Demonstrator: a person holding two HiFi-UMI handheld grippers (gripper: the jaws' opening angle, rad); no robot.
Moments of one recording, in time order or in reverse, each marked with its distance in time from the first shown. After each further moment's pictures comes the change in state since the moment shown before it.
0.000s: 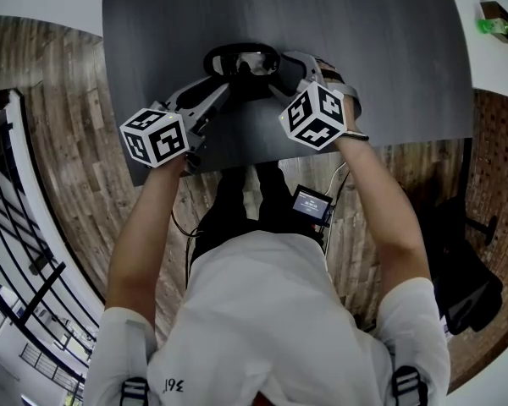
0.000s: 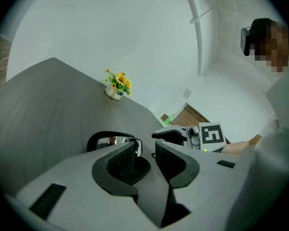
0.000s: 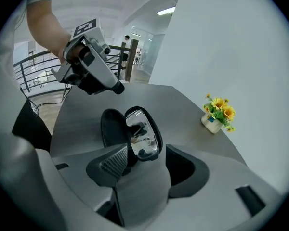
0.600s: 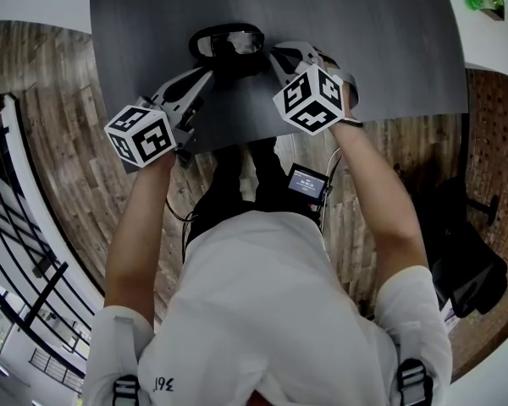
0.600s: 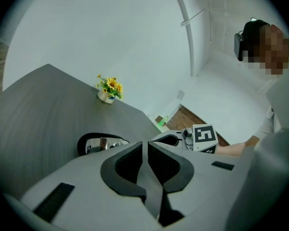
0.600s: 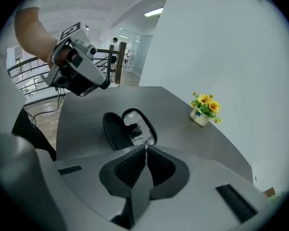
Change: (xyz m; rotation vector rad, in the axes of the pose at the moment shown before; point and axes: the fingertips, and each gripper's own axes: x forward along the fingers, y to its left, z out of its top) left arm -0.022 -0.040 0.001 0.050 -0.039 -0.047; right arm -0.037 0.000 -0.006 0.109 -0.003 -0.087
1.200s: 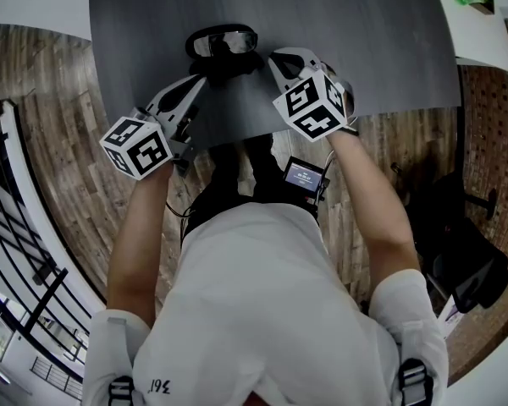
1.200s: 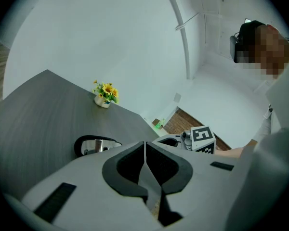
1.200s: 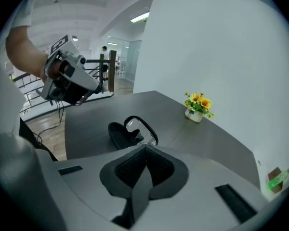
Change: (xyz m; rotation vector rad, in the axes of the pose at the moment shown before) left arm -0.019 -0.030 0.004 0.017 -0.040 -0.013; right arm -0.033 0.006 0.003 0.146 -0.047 -0.017
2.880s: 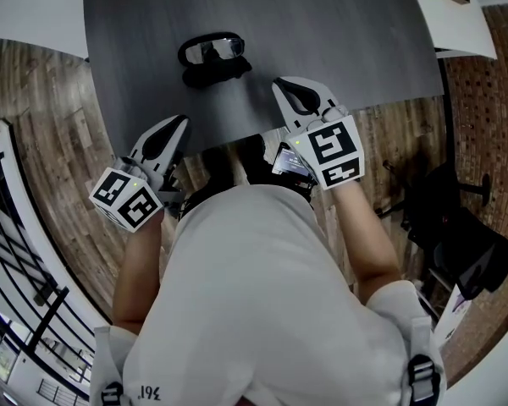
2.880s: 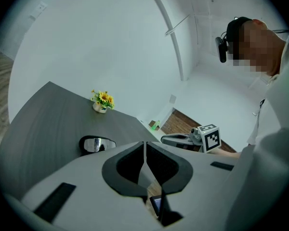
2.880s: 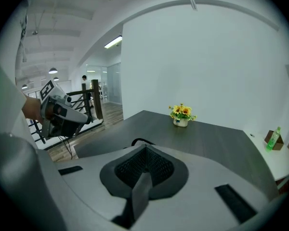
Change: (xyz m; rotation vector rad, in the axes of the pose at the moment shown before) left arm -0.065 -0.054 -0.001 0.048 -0.017 0.014; right arm -0.106 0.019 0.029 0.324 -0.204 -0.076
